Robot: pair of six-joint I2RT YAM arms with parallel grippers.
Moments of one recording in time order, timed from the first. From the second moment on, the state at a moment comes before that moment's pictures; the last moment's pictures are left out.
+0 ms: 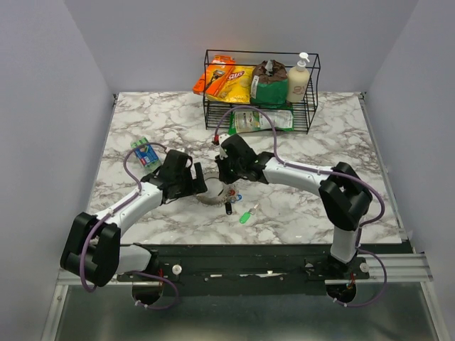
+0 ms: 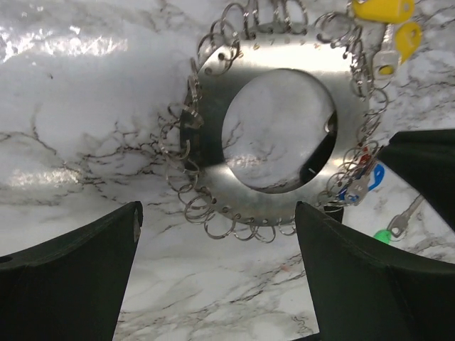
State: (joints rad) left arm -0.41 1.27 0.70 -0.34 0.04 -0.58; right arm 0.86 1.86 1.30 -0.22 -0.05 0.25
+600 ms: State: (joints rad) left arm -0.41 1.40 0.66 -0.18 0.11 -0.66; right arm 0.77 1.98 1.37 -0.34 0.06 0.33
